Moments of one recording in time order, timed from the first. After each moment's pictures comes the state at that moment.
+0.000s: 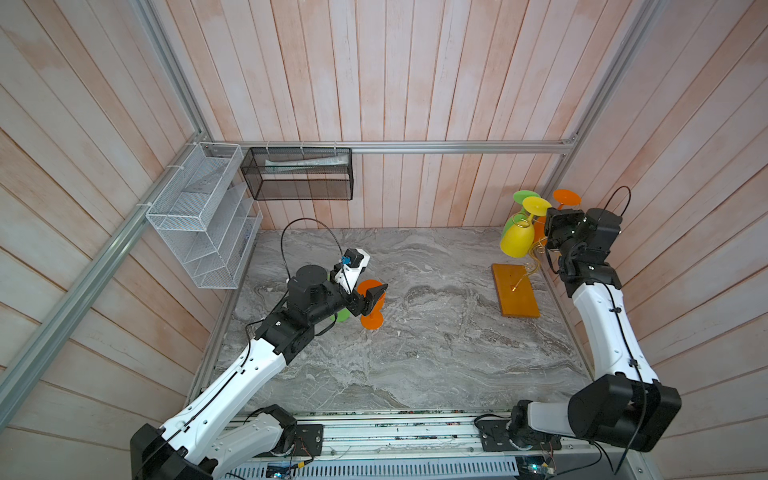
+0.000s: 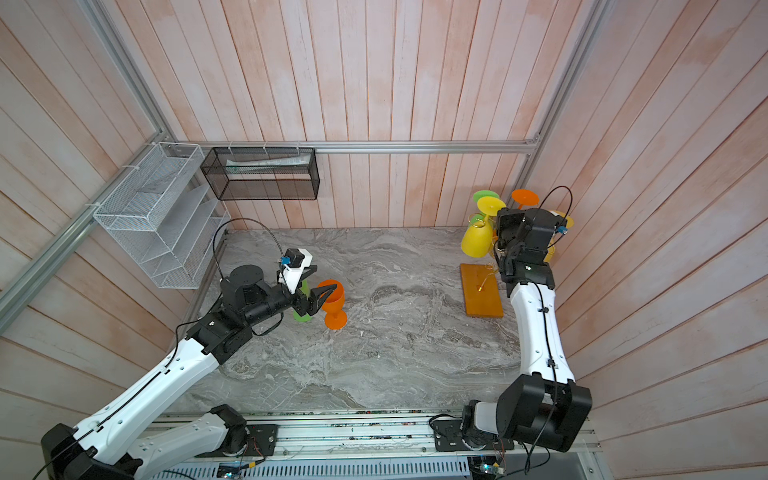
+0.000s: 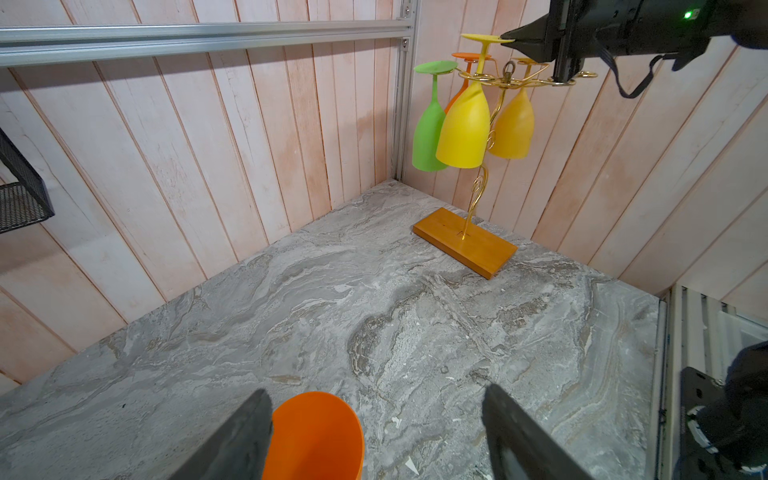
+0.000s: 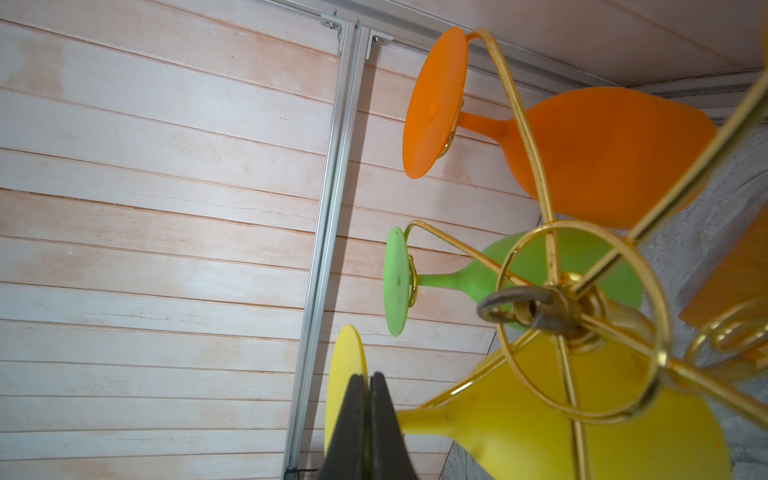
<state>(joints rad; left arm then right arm) -0.56 1.05 0.95 -0.13 0.29 0.07 -0.18 1.35 1.31 -0.08 -0.11 1.35</state>
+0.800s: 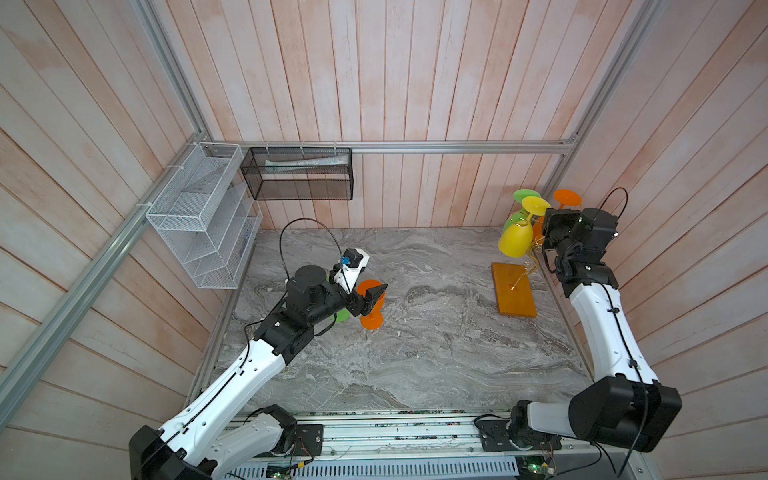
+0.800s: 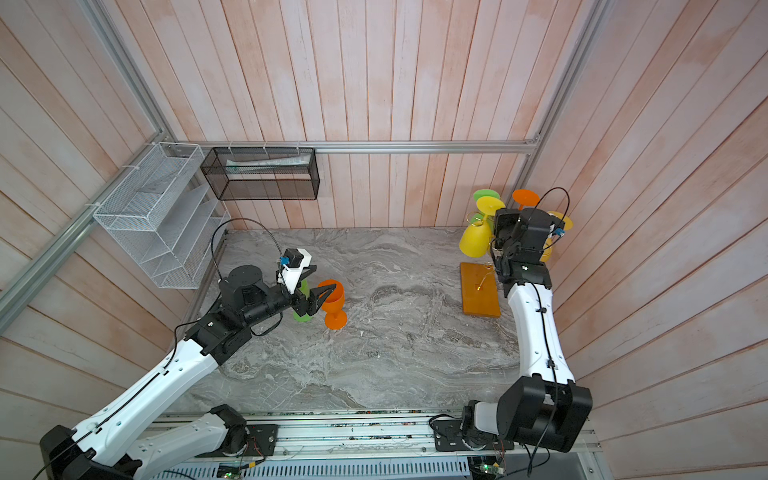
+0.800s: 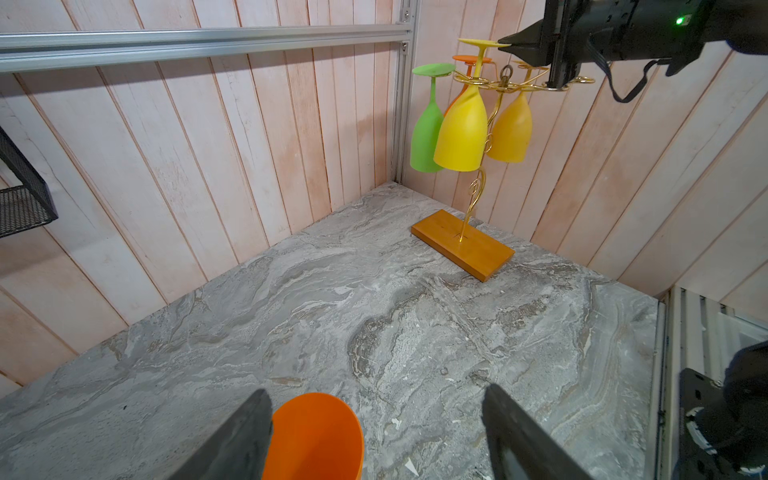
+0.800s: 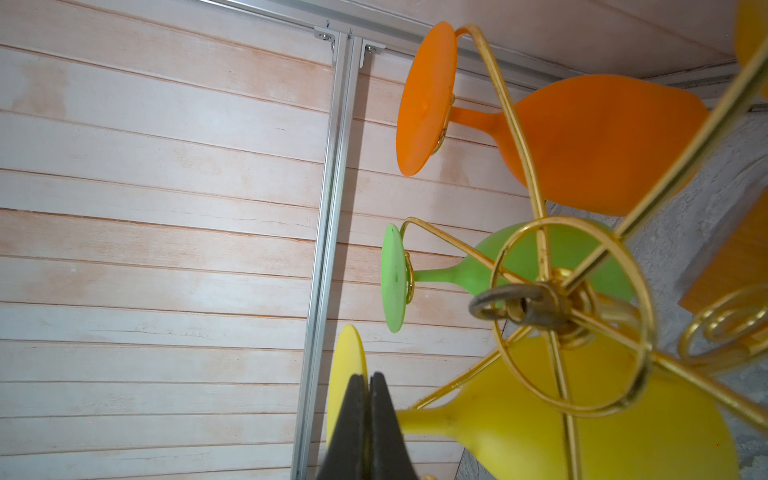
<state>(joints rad) -0.56 1.04 0.95 -0.13 0.29 0.07 -0.16 1.33 1.30 -0.09 -0.04 1.39</state>
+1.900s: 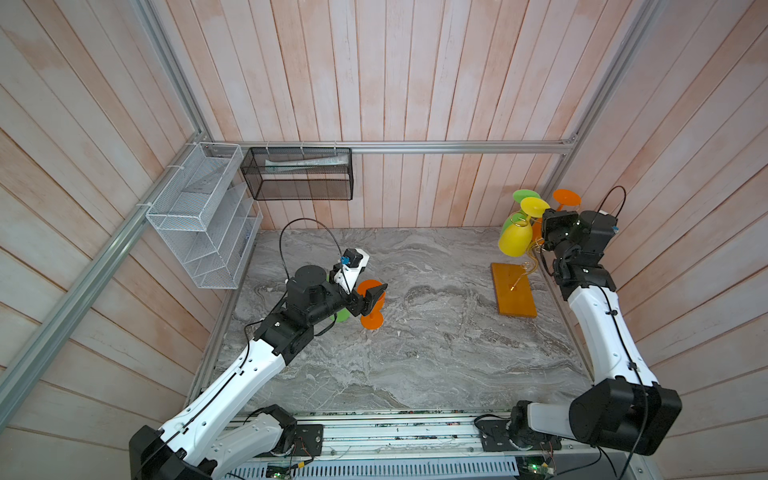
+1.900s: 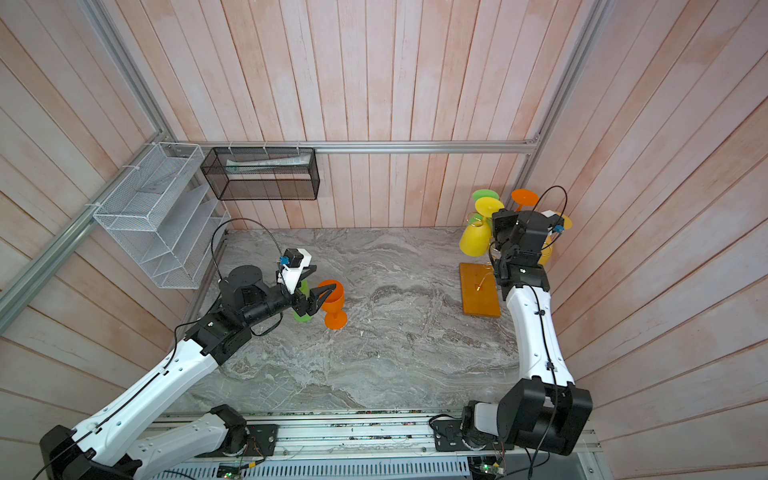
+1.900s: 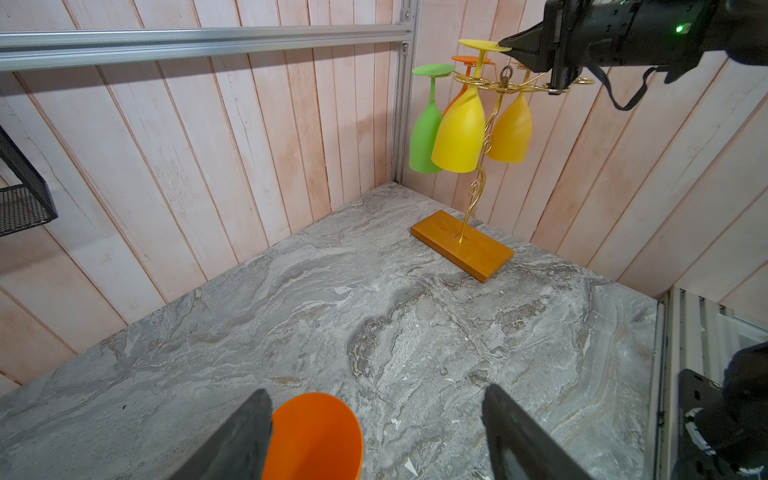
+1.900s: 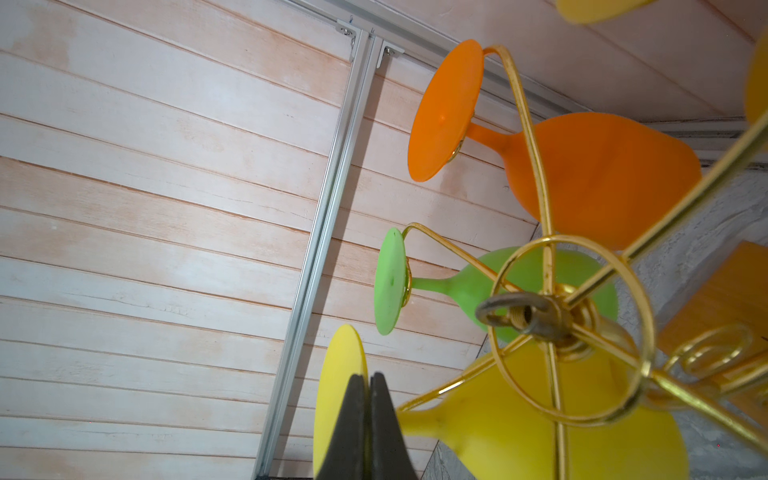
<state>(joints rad) -0.56 1.04 0.95 -0.13 0.29 0.07 -0.15 1.33 1.26 -0.05 -0.04 1.25</state>
